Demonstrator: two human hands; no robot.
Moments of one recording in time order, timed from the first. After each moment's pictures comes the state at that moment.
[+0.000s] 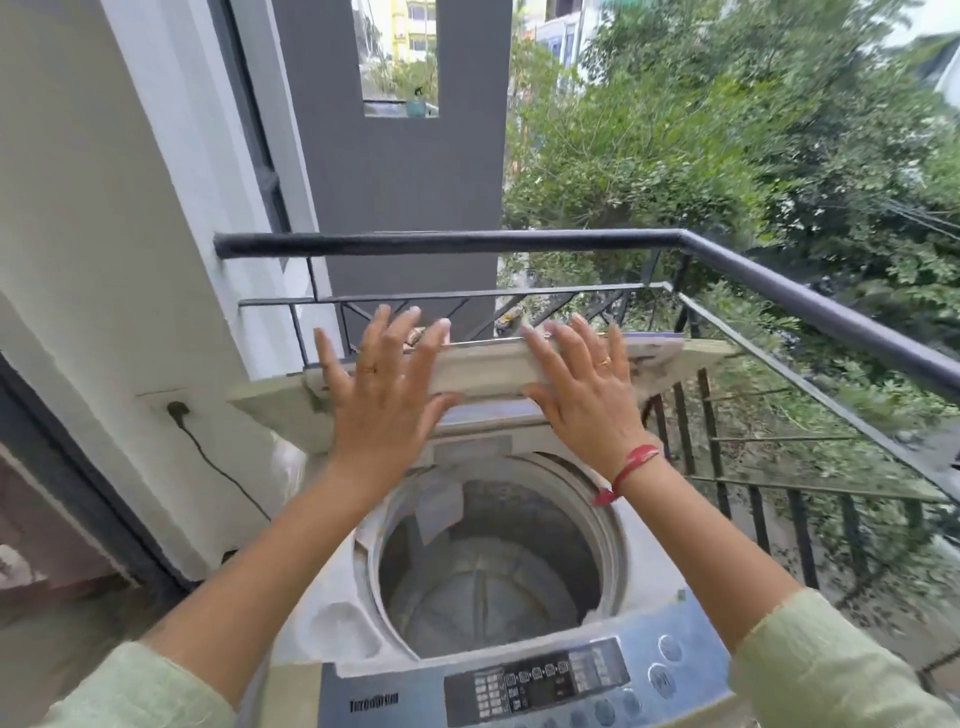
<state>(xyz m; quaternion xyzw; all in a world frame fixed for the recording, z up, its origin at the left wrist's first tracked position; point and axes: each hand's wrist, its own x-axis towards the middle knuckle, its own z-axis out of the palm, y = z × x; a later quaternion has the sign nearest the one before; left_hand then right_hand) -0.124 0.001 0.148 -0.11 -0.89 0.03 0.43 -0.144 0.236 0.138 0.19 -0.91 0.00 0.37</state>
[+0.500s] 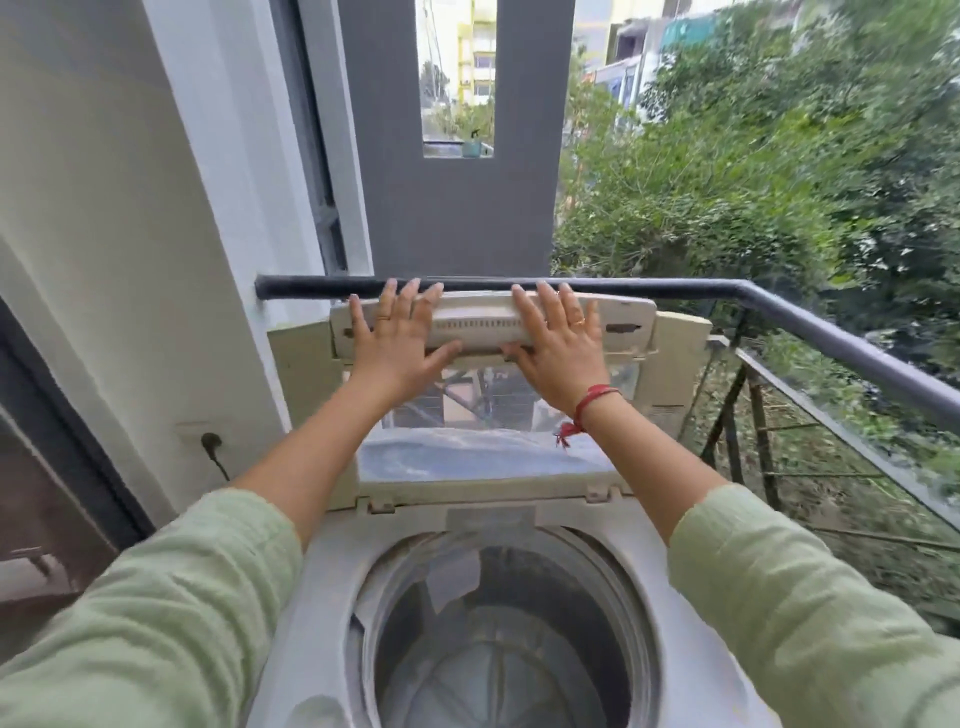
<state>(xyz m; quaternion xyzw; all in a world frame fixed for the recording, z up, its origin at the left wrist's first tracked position) -0.284 -0.006 0.201 -0.04 -0.97 -0.04 0.24 -0.305 0.207 0.188 0.17 -0.94 0.06 0.29</state>
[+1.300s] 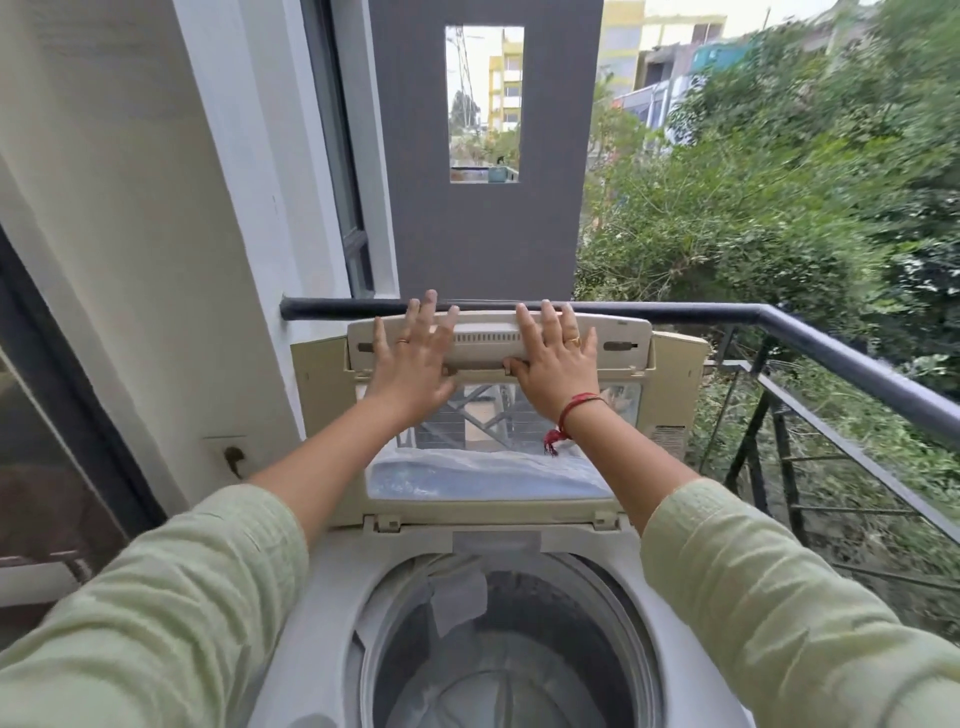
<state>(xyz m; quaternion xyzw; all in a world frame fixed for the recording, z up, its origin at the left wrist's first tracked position) -0.280 0.007 0.206 -0.05 -0.97 0.01 0.22 -0.323 0.199 0.194 0.15 -0.96 0.07 0.23</state>
